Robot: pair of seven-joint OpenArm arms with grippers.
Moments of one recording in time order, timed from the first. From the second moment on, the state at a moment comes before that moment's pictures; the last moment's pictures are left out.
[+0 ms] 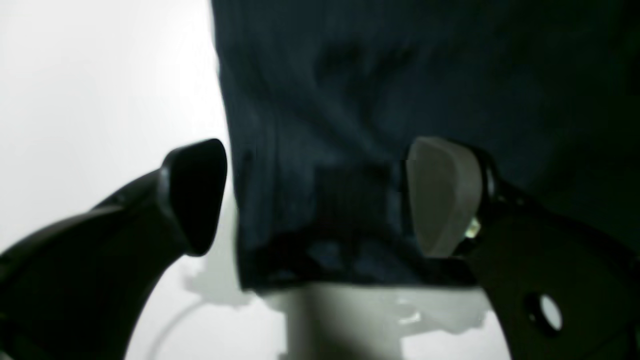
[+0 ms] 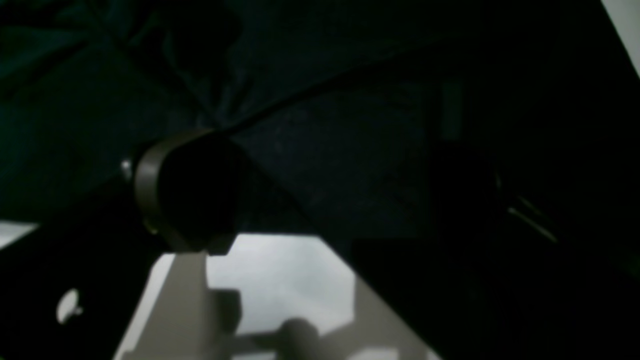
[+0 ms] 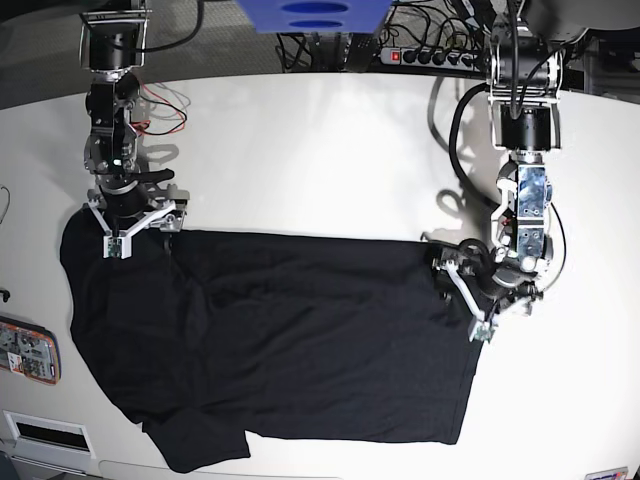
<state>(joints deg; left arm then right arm) -13.3 -12.8 -2.5 71.6 -2.1 -20.2 43.3 -7.9 16.2 7.0 75.3 14.7 10.2 -18.8</state>
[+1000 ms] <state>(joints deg) -9.1 -11.5 -2.8 64.1 -4.7 -19.9 27.3 6.4 16.0 -0.6 68.1 13.9 10.7 -27.4</state>
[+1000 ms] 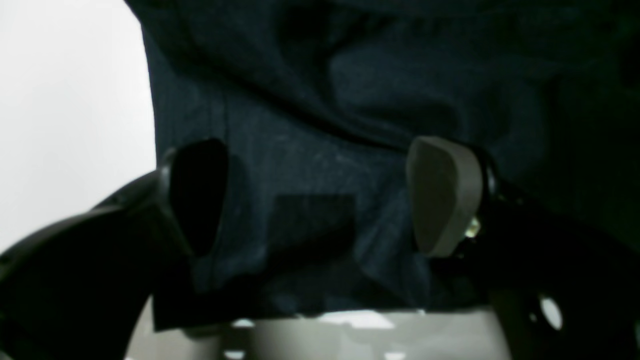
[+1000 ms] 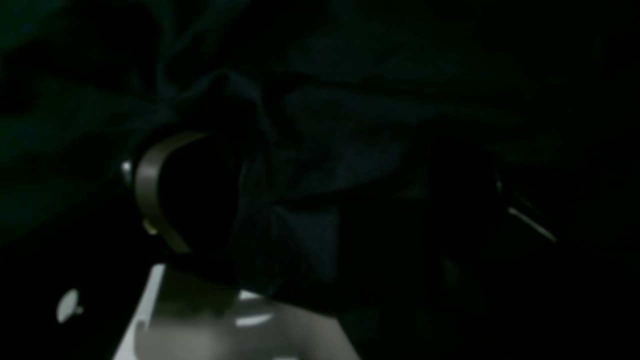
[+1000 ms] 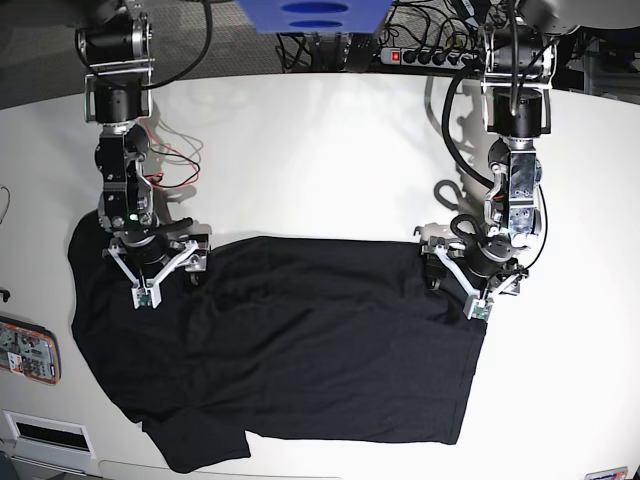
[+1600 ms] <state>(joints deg) -1.7 -12.0 -3.2 65.7 -5.9 -19.6 17.7 -3.8 18.6 -0.9 74.9 15.3 11.8 -22.3</state>
